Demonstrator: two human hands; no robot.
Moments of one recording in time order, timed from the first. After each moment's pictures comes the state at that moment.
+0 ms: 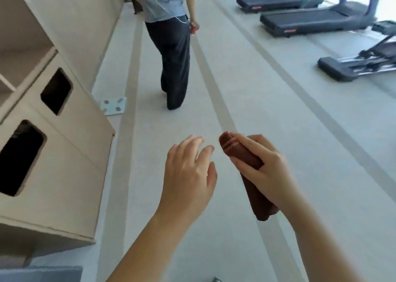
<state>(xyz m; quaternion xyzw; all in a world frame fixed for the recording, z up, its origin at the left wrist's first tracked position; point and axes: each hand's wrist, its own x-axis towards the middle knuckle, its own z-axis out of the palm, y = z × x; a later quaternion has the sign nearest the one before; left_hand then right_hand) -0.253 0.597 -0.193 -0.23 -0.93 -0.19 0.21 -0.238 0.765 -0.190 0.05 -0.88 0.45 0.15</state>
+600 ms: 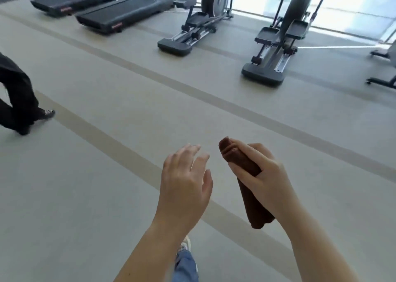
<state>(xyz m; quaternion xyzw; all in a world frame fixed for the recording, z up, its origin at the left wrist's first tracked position) -0.301 0.865 -0.223 -0.56 -0.75 -0.31 0.12 -0.165 0.964 -0.207 -0.34 -0.81 0.38 0.29</state>
